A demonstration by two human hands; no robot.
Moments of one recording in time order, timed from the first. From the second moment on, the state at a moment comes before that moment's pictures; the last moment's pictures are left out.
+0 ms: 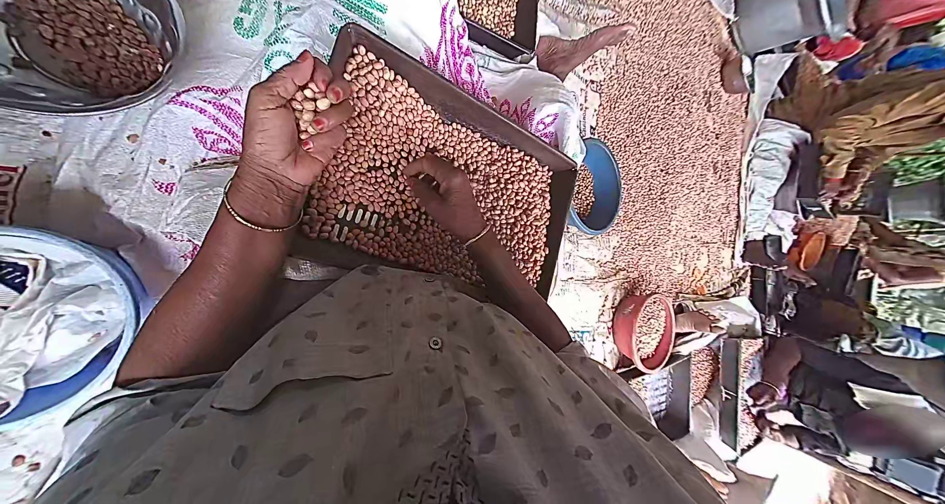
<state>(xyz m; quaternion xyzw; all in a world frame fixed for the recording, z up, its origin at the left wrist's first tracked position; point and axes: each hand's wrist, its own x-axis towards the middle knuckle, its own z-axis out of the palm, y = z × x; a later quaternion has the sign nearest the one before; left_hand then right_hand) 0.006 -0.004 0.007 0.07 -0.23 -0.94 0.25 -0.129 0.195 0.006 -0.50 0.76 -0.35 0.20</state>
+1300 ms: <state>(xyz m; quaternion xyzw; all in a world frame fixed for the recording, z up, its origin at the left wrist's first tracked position) 0.010 -0.011 0.004 0.02 -0.17 -0.93 0.34 -0.099 0.134 -0.002 -0.76 0.57 -0.16 0.28</state>
